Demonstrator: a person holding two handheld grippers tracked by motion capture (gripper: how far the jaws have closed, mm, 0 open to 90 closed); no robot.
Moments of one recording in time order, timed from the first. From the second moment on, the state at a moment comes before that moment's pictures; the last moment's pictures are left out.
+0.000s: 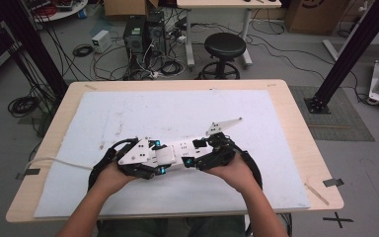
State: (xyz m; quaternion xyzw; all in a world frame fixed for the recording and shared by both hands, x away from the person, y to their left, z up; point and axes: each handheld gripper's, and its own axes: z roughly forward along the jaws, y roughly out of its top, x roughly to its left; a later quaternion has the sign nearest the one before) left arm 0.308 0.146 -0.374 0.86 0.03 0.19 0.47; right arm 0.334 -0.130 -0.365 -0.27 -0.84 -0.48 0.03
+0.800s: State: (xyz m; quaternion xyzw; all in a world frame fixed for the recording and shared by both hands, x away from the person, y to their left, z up) left arm 0.297 0.135 -0.374 0.85 0.01 0.24 0.46; right arm 0.344 -0.103 -0.380 -0.27 -0.82 -0.49 0.12
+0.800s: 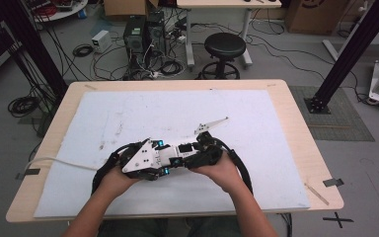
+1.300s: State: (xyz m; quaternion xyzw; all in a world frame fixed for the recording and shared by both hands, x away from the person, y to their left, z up) left arm 0.291 0.129 -0.372 0.84 -0.01 0.26 0.46; right arm 0.346 -0.101 -0.383 -0.26 -0.80 -0.52 0.17
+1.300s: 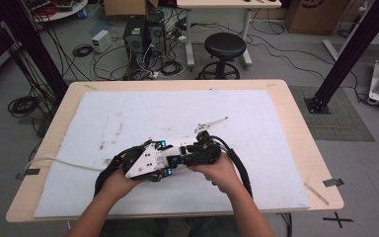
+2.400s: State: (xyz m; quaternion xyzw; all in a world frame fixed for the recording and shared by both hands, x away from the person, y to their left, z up) left arm 0.288 0.138 -0.364 0.84 0.02 0.30 0.46; right arm 0.349 -0.128 -0.372 -0.29 -0.77 -0.55 0.15
